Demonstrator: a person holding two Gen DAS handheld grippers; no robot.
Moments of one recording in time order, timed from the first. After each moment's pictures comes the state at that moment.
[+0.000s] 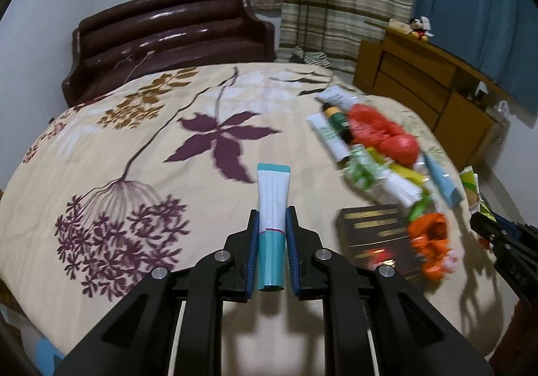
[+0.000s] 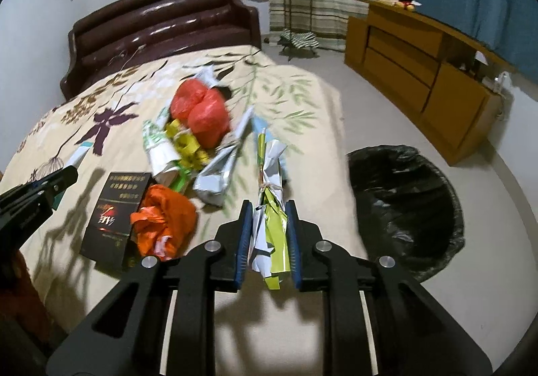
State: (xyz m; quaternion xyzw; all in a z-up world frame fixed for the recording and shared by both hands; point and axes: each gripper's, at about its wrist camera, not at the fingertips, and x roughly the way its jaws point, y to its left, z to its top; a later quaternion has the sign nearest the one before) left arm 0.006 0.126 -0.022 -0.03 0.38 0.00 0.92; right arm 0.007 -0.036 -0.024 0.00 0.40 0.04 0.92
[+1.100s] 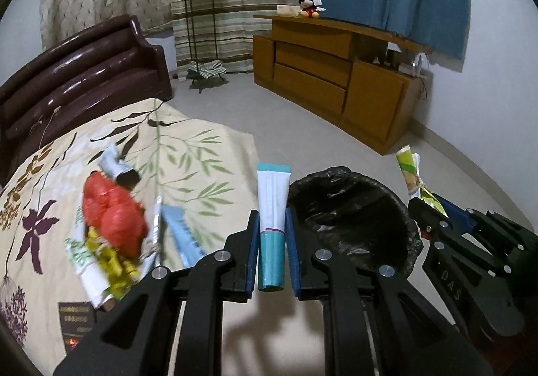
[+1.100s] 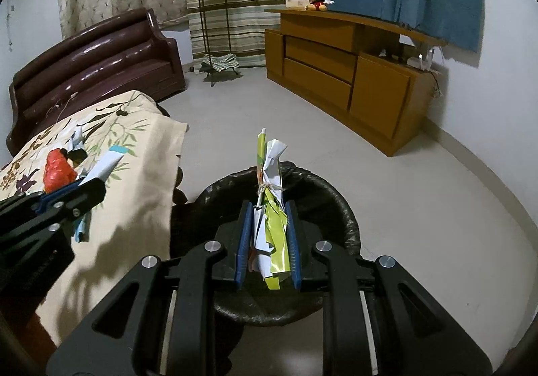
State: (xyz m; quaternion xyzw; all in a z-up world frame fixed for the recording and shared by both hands) left arm 0.061 -0.105 -0.014 0.06 0.37 -0.17 0.91; right arm 0.025 -0.197 -0.028 0.05 0.35 -0.10 0.93
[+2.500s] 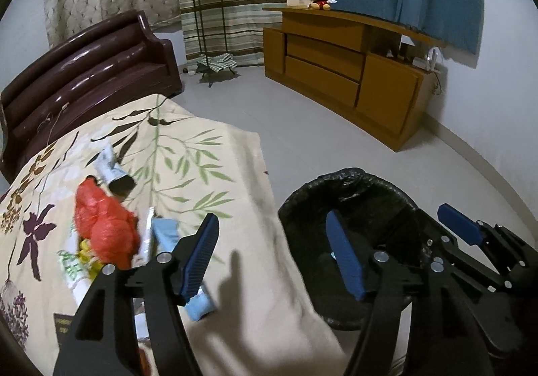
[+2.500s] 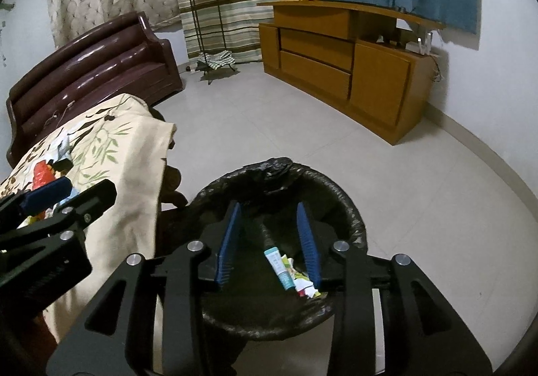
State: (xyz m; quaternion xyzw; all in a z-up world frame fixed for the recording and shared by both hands) left arm 0.079 -0.112 -0.017 0.07 0.38 -0.14 0.91; right arm 0.043 -0.209 -0.042 0.08 0.36 -0.10 0.92
